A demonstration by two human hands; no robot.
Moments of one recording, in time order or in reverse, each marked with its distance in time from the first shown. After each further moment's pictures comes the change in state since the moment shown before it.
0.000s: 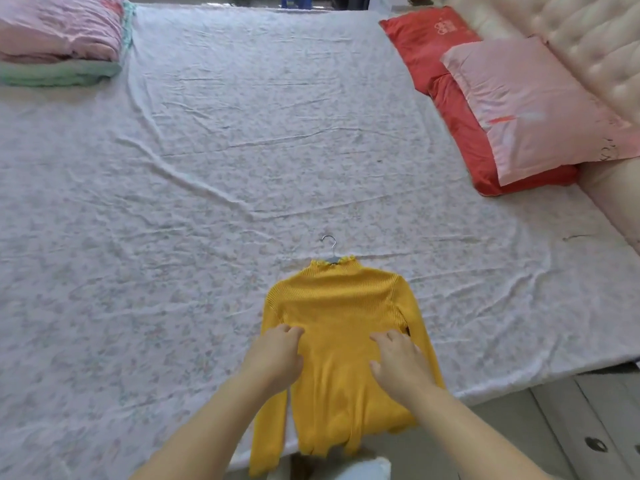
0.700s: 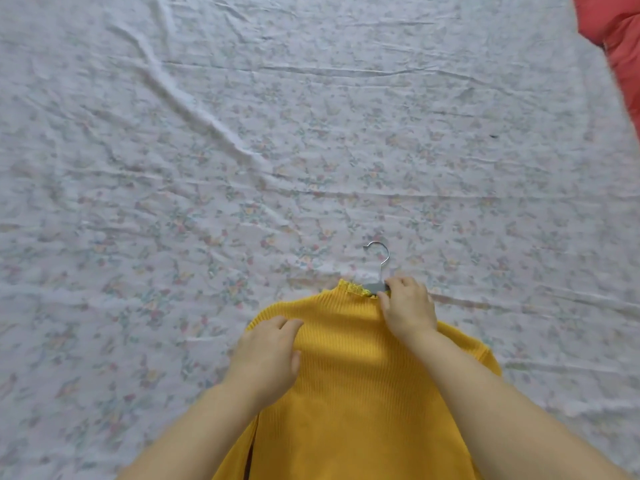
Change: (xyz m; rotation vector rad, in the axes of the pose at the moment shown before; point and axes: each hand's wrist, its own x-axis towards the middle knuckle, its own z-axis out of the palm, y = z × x) left_hand 0.230 -0.072 0.096 -0.166 0.152 -0.187; right_hand 0.364 0.037 0.089 0.043 0.097 -0.040
